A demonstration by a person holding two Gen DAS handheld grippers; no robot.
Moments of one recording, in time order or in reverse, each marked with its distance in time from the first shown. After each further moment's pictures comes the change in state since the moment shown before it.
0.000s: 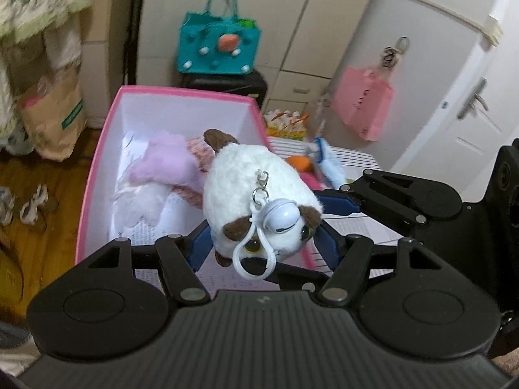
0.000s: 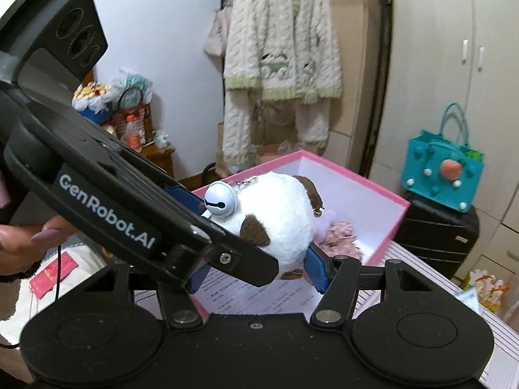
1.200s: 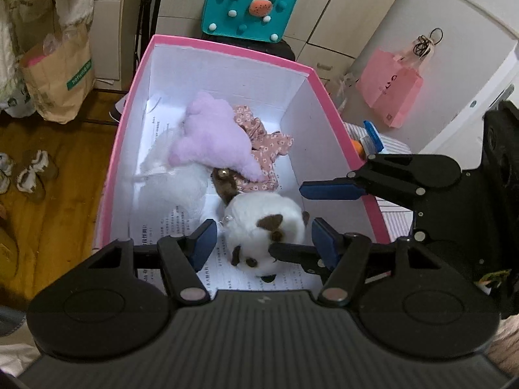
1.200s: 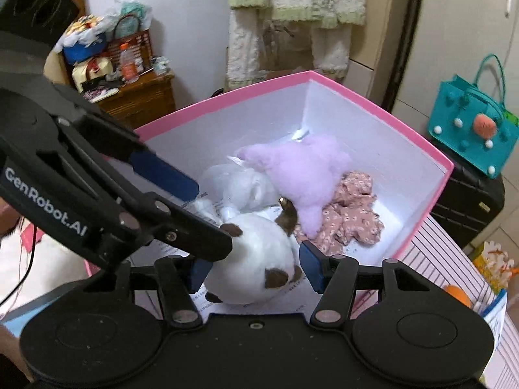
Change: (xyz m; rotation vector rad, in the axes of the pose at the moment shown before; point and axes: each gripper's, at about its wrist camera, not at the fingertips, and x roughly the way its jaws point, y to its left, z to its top) left arm 0.054 0.072 0.005 -0.085 0.114 -0.001; right arm 0.086 -0.031 0.007 -0.019 0.281 0.039
